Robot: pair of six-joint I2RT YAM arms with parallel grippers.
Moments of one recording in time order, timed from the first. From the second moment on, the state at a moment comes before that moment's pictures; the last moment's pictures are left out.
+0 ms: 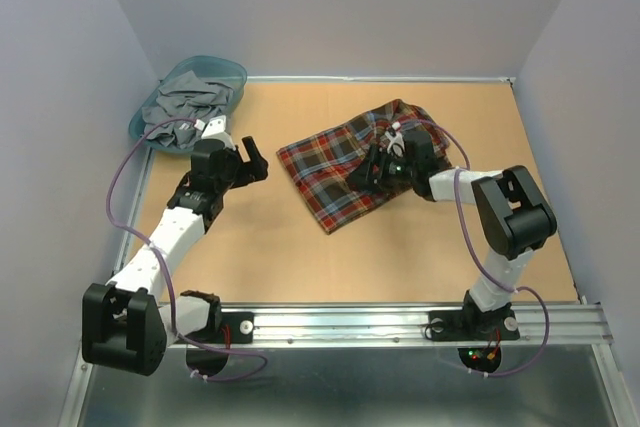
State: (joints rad) left arm -0.22 1.13 0.73 -0.10 0.02 -0.42; right arm 0.34 1.82 0.86 0.37 -0.64 0.71
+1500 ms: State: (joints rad) left arm -0.22 0.96 0.68 -0.13 -0.28 -0.35; right arm 0.57 2.07 1.11 0.61 -0.63 1.05
